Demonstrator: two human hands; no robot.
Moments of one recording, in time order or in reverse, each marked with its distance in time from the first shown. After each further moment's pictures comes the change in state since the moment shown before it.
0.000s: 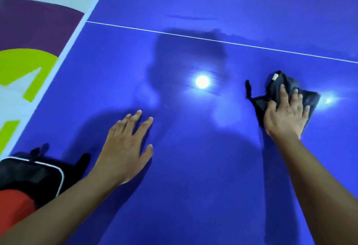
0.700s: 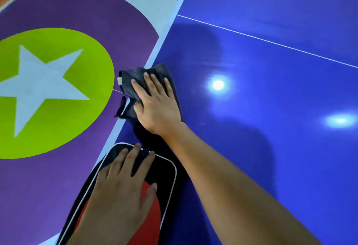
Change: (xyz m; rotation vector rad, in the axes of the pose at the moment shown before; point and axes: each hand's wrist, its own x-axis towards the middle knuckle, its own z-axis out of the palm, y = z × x) left_hand -0.148 -0.194 -0.022 -0.089 -0.061 -0.196; right_hand -0.279 -0.456 0.129 0.019 -0.267 -1.034
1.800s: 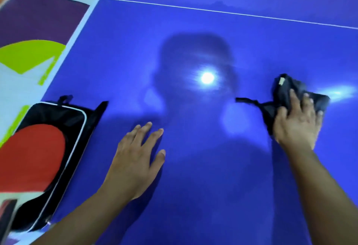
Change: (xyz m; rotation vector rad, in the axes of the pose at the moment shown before) left_hand -0.046 0.225 0.092 -0.101 0.030 0.169; right_hand -0.420 0.361 -0.127 0.054 0.297 1.034
